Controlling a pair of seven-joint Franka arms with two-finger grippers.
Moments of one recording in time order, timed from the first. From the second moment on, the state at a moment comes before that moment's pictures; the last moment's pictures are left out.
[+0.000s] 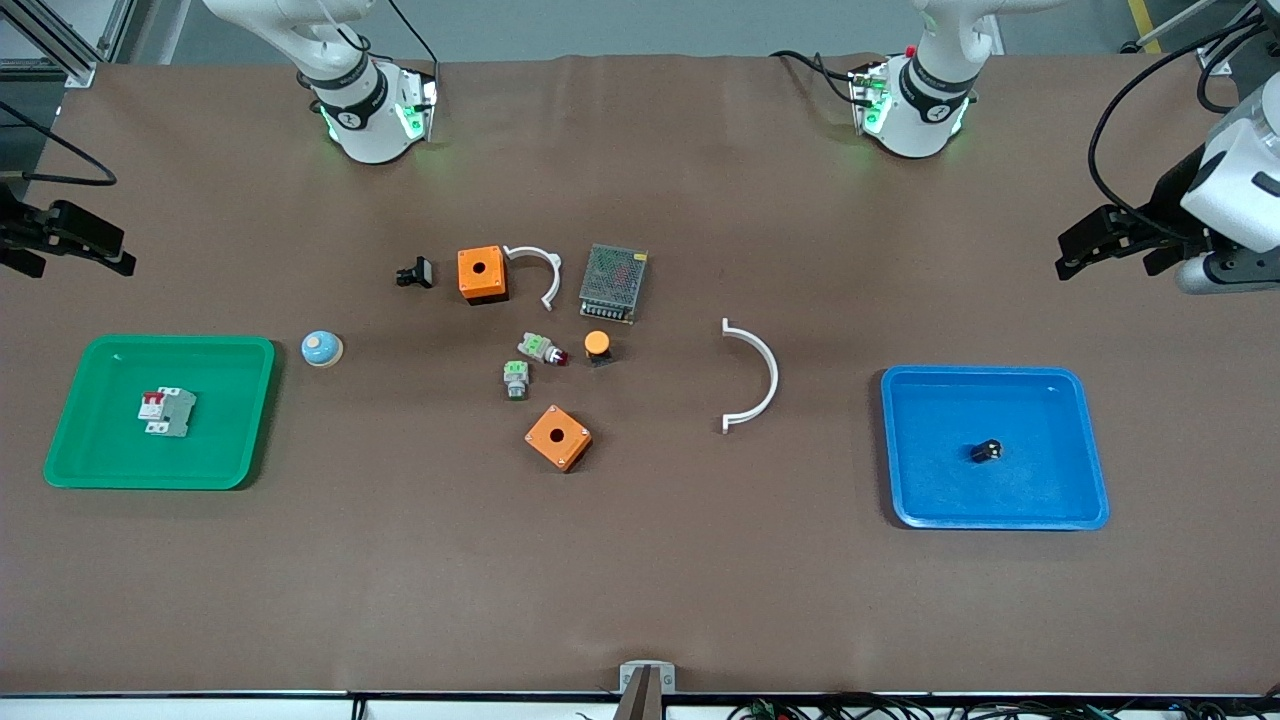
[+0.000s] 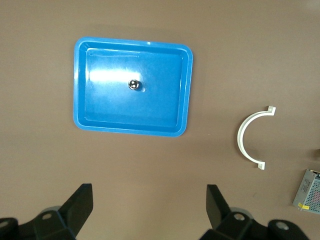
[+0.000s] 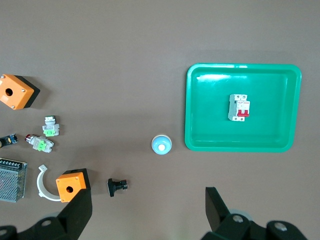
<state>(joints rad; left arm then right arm) 0.04 -0.01 -0.13 -1.59 -0.02 1.60 -0.14 0.01 0.02 -0.08 -1.51 0.01 1.50 -0.07</state>
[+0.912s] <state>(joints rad) 0.05 0.00 -0.12 -1.55 -0.02 1.60 -0.10 0.01 -0.07 -0.08 -1.58 0.01 1.49 -0.07</state>
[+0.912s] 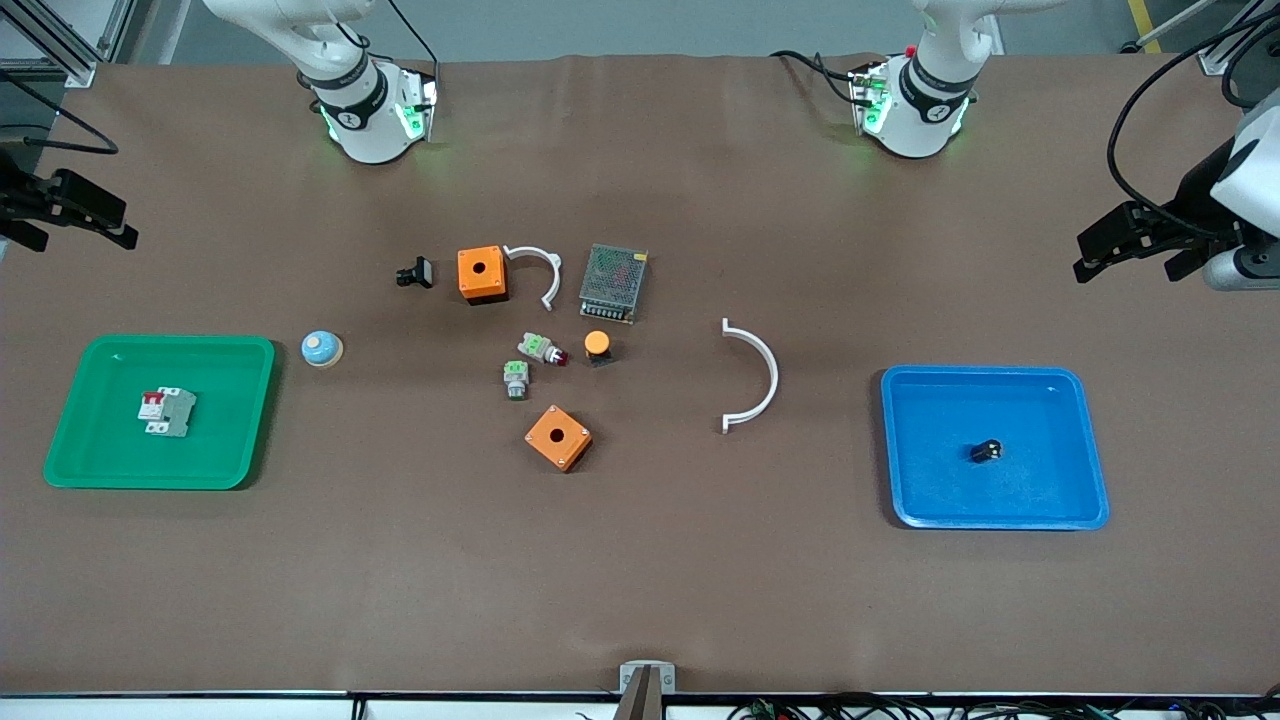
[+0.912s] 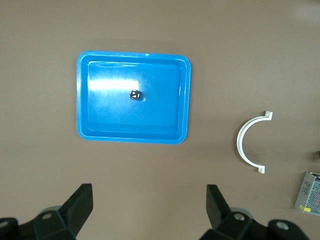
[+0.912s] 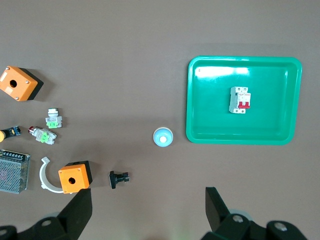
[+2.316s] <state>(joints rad) 0.05 0.01 -0.12 -1.53 -0.02 1.60 -0.07 0.01 -0.07 -0.08 -1.59 0.01 1.49 -0.07</state>
